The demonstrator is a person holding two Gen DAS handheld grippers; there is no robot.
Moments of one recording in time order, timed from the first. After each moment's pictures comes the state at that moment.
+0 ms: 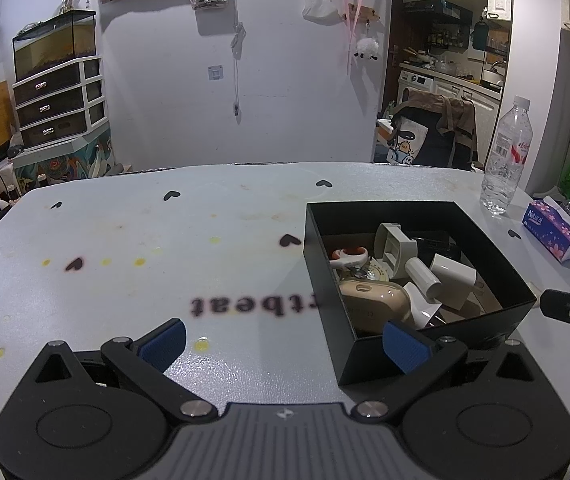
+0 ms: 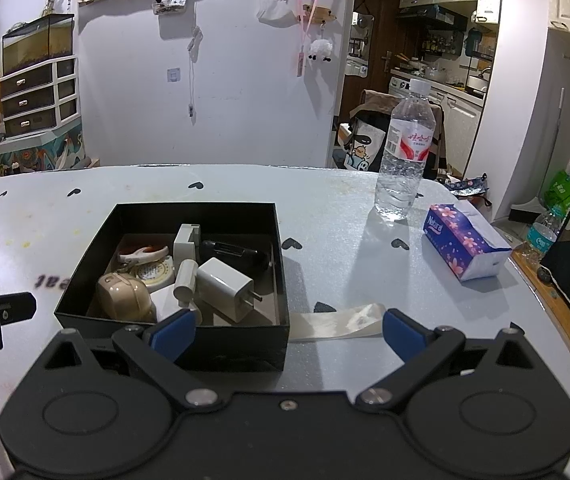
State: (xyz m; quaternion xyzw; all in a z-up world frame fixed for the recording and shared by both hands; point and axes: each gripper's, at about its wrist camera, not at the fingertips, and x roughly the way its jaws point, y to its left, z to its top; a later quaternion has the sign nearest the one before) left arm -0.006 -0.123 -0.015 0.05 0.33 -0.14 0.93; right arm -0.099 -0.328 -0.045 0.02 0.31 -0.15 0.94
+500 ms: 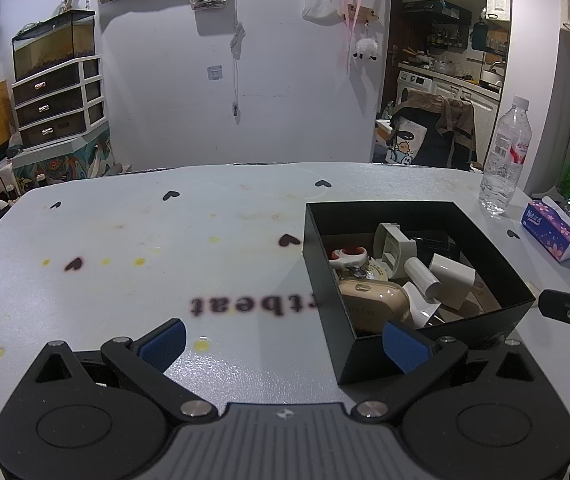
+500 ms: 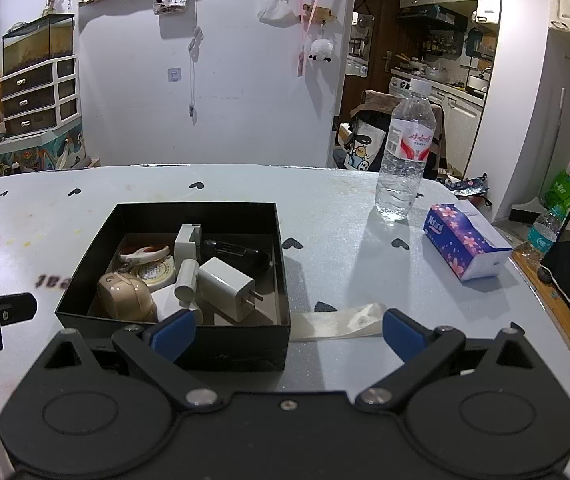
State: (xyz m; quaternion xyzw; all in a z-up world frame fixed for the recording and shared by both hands) left arm -0.006 -0.122 -0.015 0.05 0.33 -0.15 0.93; right arm -0.099 -0.327 -0.045 0.02 0.31 -0.15 0.94
